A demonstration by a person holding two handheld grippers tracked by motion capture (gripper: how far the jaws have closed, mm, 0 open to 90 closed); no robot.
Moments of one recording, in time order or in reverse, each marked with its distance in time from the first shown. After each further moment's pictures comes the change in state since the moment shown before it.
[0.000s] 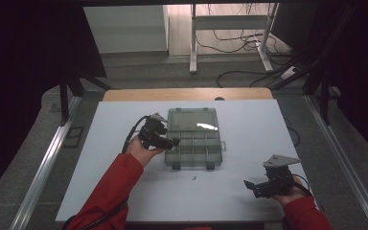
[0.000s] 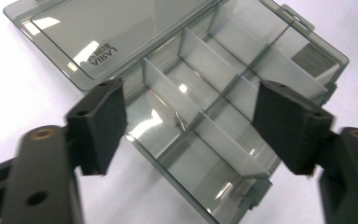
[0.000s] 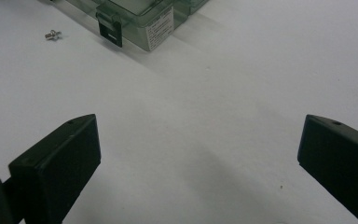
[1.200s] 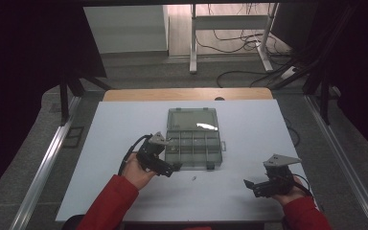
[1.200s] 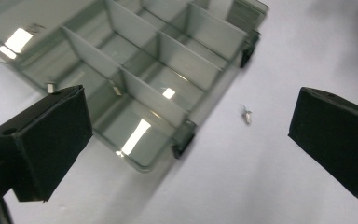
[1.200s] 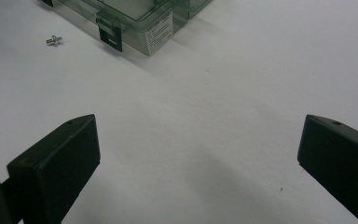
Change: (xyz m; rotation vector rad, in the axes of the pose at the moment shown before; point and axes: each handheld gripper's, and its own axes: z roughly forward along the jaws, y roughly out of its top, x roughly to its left) left arm -0.050 -0.042 -0.014 -0.012 -0.050 0.148; right arm 0.000 0.001 -0.001 -0.012 0.001 0.009
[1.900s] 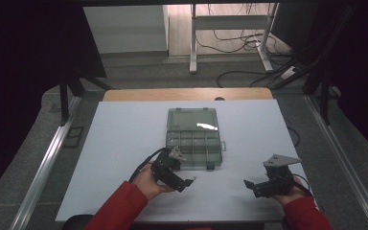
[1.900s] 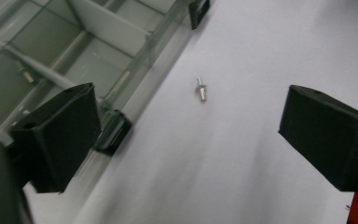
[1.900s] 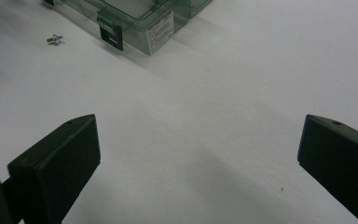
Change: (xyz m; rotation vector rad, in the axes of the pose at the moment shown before) left arm -0.038 0.001 0.033 0.132 -0.059 0.081; right arm 0.000 0.000 0.000 0.001 0.003 -0.001
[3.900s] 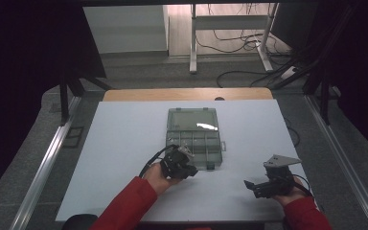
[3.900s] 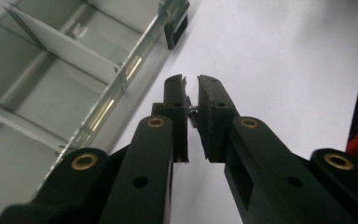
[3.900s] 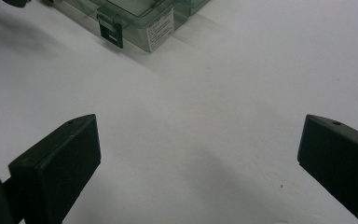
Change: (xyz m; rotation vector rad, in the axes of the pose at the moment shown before) left arm 0.004 0.022 0.012 0.028 -0.087 -0.019; right arm 0.001 -0.001 -0.001 0.007 -0.003 0.001
